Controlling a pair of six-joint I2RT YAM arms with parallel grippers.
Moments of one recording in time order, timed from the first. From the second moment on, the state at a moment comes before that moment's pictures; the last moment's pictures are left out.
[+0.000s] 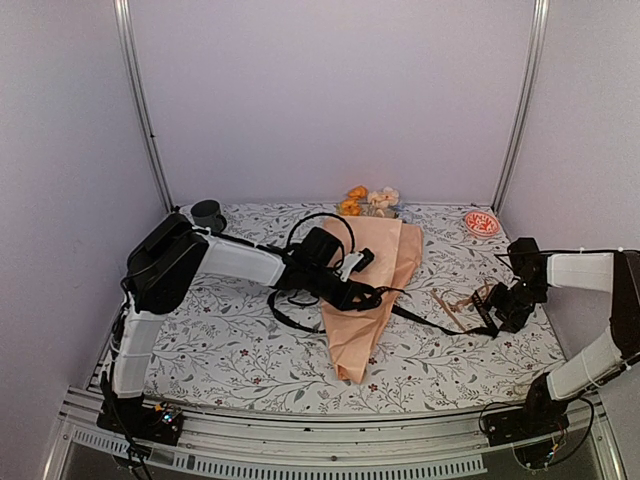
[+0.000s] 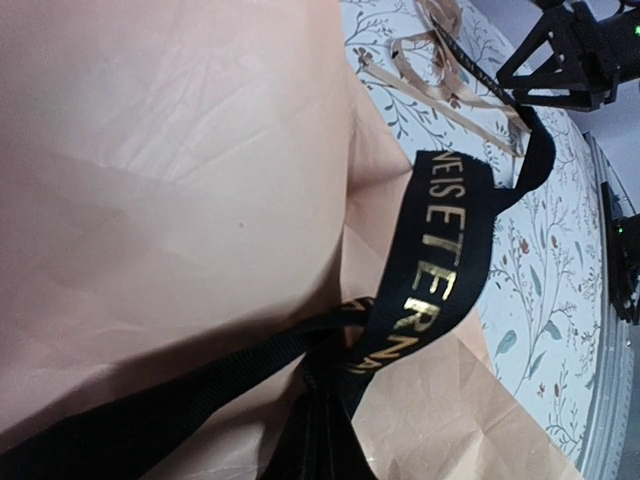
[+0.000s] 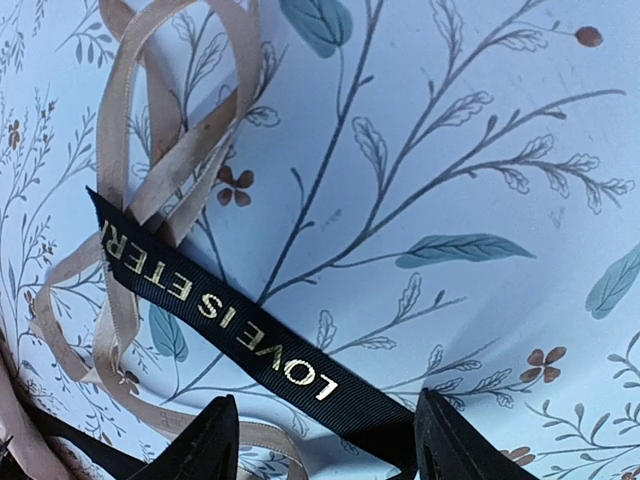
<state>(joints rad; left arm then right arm) -0.84 2.27 1.52 -0.02 0.45 -0.19 0.02 1.43 0.69 -0.56 -0.07 0.74</state>
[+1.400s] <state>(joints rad) -0.84 2.25 1.49 -0.02 0.42 -0.15 -0.06 1.21 0.67 -0.62 0.04 0.90</state>
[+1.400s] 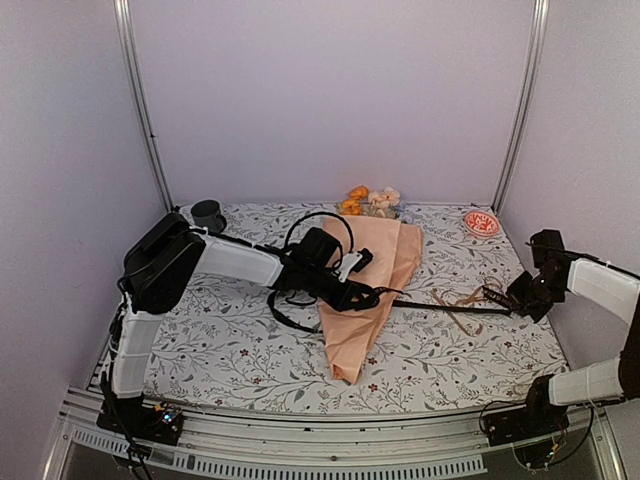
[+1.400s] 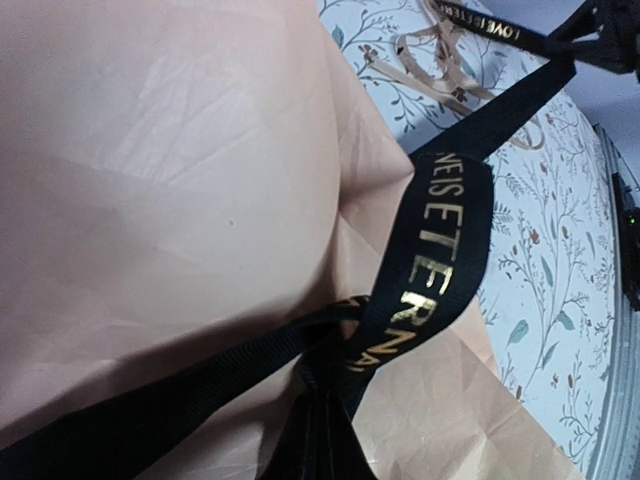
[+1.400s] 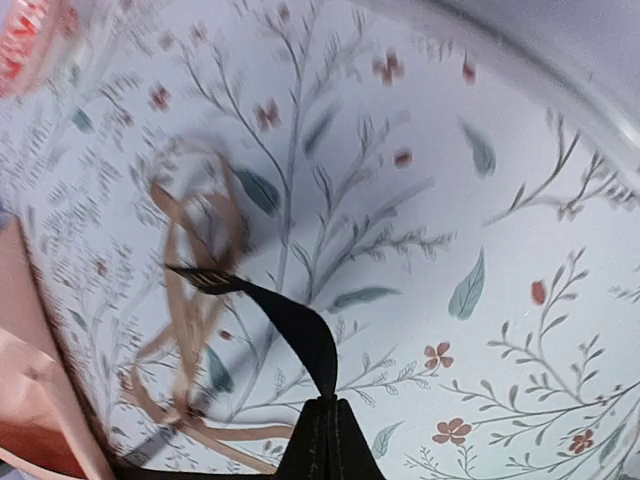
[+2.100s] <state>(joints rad) -0.84 2.24 1.47 -0.01 0.41 -0.14 0.21 1.11 1.29 -0.23 0.03 0.53</state>
